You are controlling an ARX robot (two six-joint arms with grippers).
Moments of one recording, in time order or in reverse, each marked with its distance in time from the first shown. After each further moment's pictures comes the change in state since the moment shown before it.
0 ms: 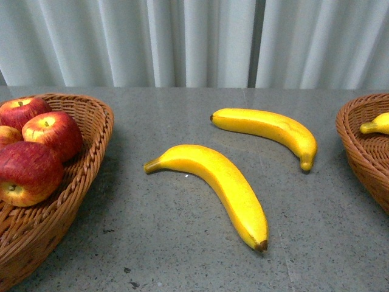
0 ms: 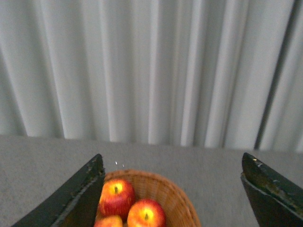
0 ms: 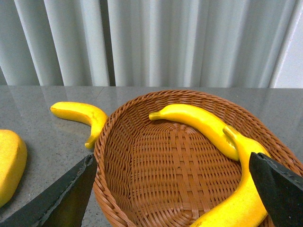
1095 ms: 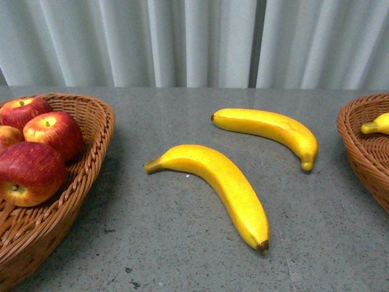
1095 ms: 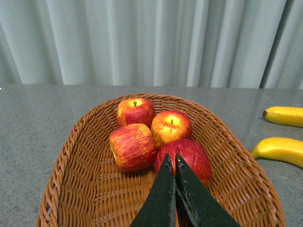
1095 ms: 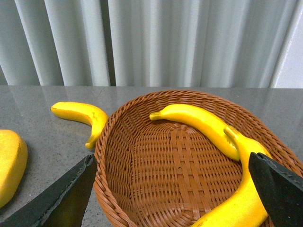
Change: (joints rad) left arm 0.415 -0.471 -0.429 -0.141 0.478 -0.032; right arm 0.000 0.000 0.000 0.000 0.000 0.000
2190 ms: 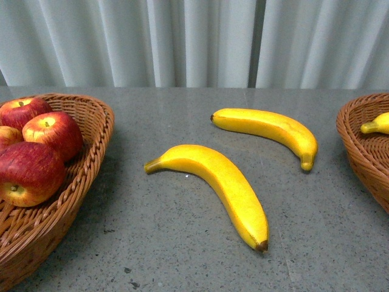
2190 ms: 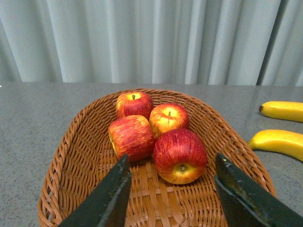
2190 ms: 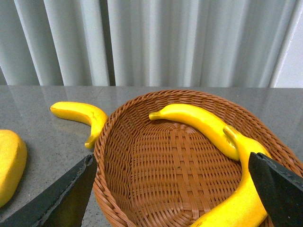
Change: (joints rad) left arm 0.000 -0.224 -0.036 -0.187 0.000 0.000; right arm 0.000 0.000 0.000 0.000 0.000 0.000
